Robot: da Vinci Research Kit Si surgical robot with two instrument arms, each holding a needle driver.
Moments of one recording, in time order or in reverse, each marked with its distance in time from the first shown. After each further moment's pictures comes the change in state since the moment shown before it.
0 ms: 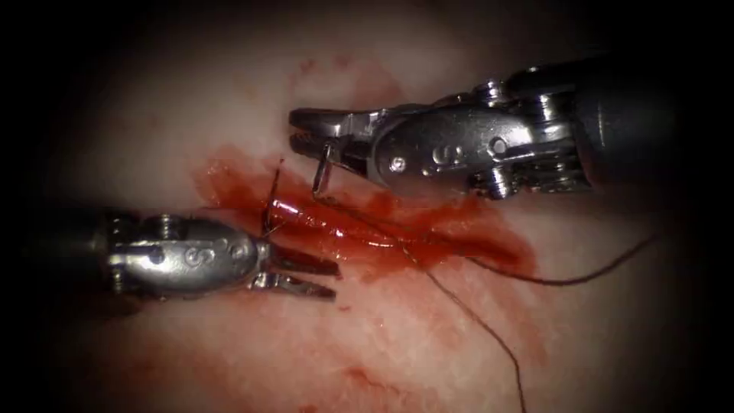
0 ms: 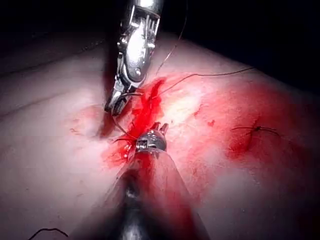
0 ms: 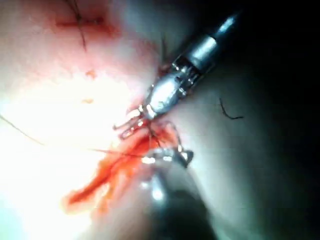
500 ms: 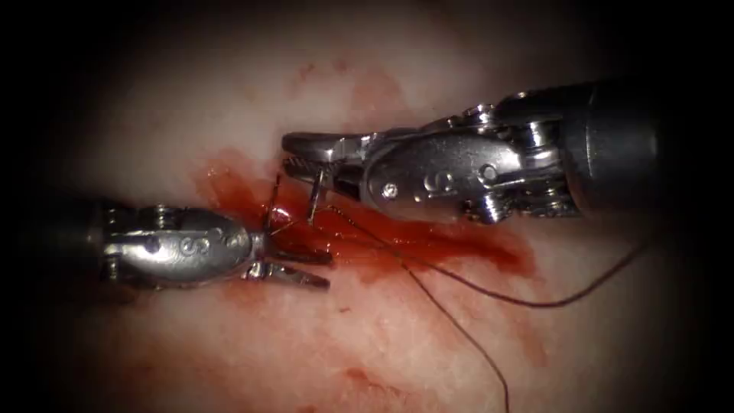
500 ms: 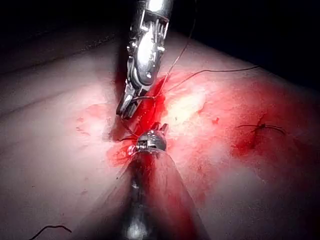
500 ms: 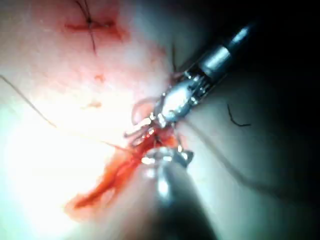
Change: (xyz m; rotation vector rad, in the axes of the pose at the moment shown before) right arm 0.001 -0.002 0.000 0.049 0.010 0.025; left arm 0.000 -0.001 0.000 0.012 -0.002 -0.005
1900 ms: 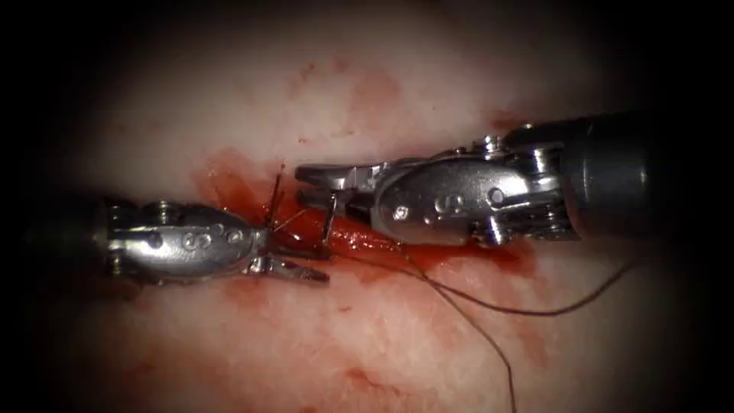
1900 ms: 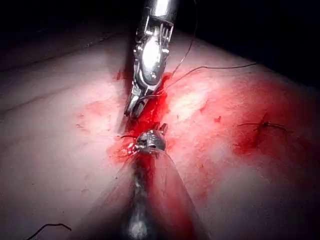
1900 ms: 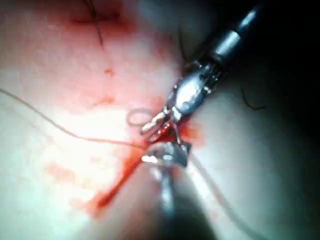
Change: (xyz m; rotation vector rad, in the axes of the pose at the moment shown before) right arm -0.001 0.000 0.000 -0.028 0.015 0.182; left arm -0.001 0.000 0.000 0.011 -0.003 -0.001
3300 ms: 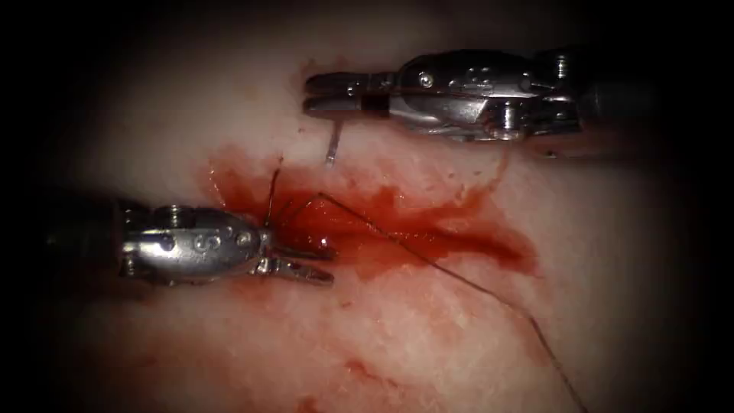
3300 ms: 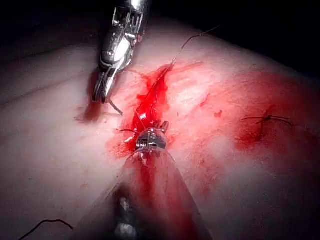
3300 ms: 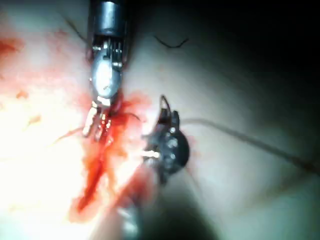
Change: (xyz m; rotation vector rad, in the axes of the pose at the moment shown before) right arm -0.005 0.008 0.003 0.101 0.189 0.684; left arm -0.003 -0.001 0.001 0.009 -0.035 -0.001
